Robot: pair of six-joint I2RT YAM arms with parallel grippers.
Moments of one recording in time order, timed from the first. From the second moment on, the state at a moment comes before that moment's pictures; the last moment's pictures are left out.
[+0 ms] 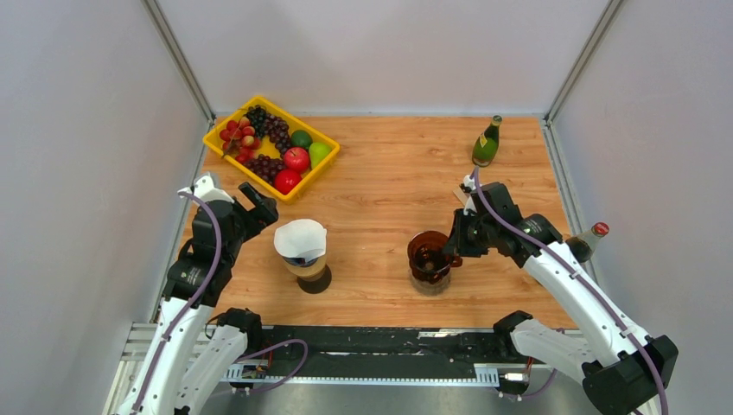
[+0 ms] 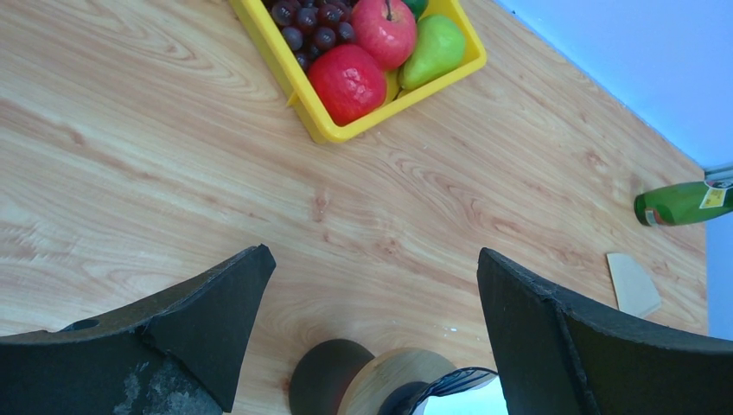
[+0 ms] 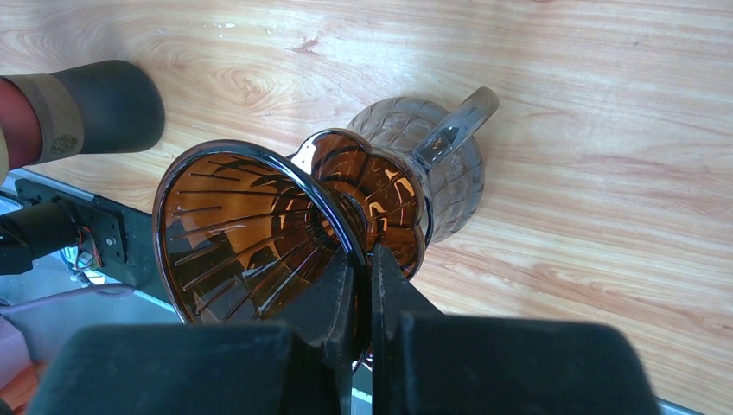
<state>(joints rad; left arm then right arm) -0.24 0.61 0.80 -0.61 -0.27 -0.66 0.48 0.99 0.94 -0.90 -0.16 0.49</state>
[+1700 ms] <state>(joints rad) -0.24 0.62 0.83 -0.63 -0.33 -0.64 0.28 1.31 1.26 -0.85 0.28 0.57</state>
